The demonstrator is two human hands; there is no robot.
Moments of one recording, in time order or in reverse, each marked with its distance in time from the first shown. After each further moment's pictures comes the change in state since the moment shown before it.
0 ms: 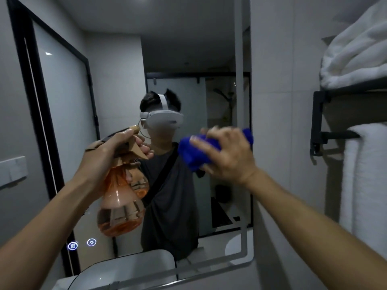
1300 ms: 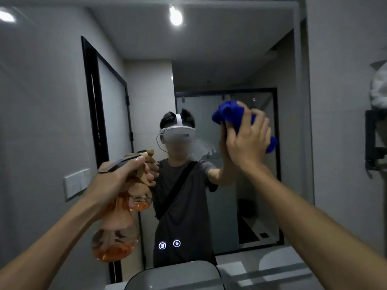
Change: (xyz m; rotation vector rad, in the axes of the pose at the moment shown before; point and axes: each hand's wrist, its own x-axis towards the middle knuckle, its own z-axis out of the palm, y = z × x) left_hand -0.045 0.048 -0.157 0.143 0.083 0.057; right_hand 0.161 -0.107 0.001 0.023 0.112 0.896
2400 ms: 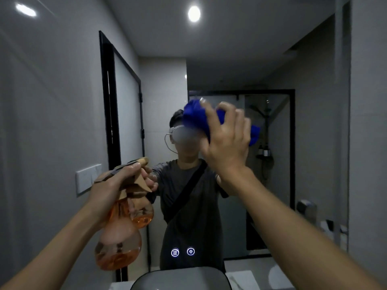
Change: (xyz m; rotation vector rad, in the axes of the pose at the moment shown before) left_hand 0.022 -0.054 -0.047 -0.175 0.019 -0.009; right_hand -0.020 -0.075 0.034 0.038 0.012 -0.361
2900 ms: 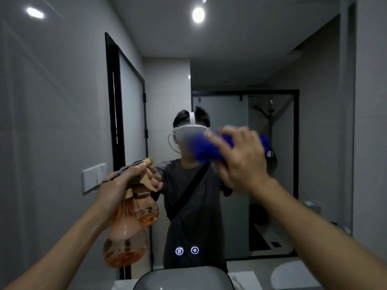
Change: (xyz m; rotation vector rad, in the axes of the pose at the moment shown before) left_hand -0.008 0.007 0.005 -0.064 -0.015 -0.021; right_hand -0.030 0.043 -0.009 0.010 -0.129 -0.386
